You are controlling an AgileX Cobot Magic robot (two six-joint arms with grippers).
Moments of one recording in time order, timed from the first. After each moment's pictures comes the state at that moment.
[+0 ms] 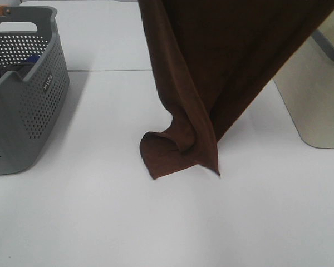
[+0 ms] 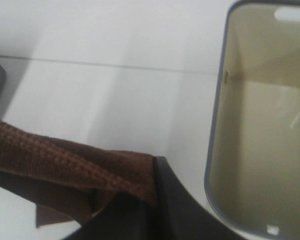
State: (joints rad) left arm -0.61 1.73 -2.22 0.09 0.91 -0.09; right arm 0.08 1.33 -1.60 0.25 1.02 -0.10
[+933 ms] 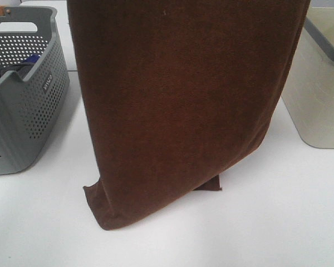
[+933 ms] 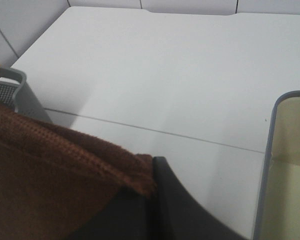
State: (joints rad) left arm -0.49 1.81 -2.16 0.31 0.83 -0.22; right arm 0.09 1.49 -1.75 0.43 0.89 -0.24
